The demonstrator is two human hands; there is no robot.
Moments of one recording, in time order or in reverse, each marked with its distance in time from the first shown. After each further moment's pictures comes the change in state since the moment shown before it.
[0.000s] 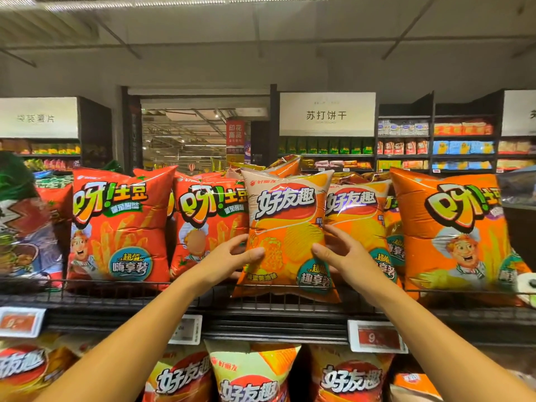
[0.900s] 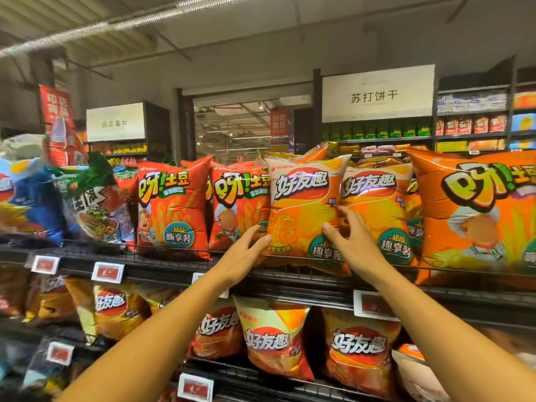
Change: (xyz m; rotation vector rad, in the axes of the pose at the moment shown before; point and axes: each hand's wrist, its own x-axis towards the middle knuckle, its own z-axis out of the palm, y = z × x) left_hand -0.069 0.017 0.038 0.322 0.296 -0.039; right_hand -0.008 0.003 0.009 -0.326 0.057 -0.138
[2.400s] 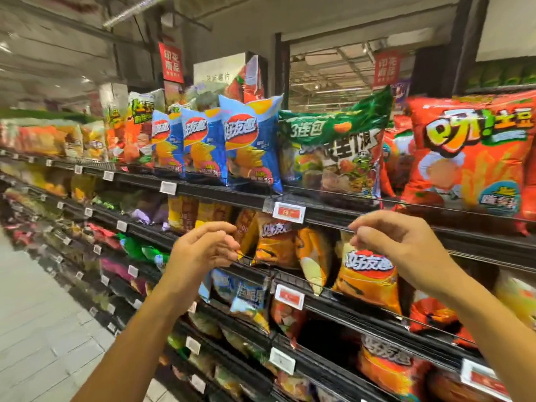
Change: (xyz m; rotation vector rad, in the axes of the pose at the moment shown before) left_hand -0.259 -0.257 -0.476 -0.503 0.458 -0.112; right_hand -0.108 -0.301 0.418 0.448 -0.448 -0.193
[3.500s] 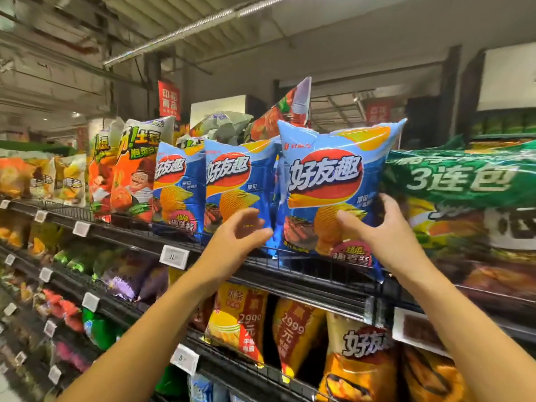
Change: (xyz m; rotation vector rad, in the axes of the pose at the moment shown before) left_hand 0.315 -0.045 -0.131 0.290 -0.153 0.167; right_hand 0.317 0.097 0.168 -0.203 0.355 0.133
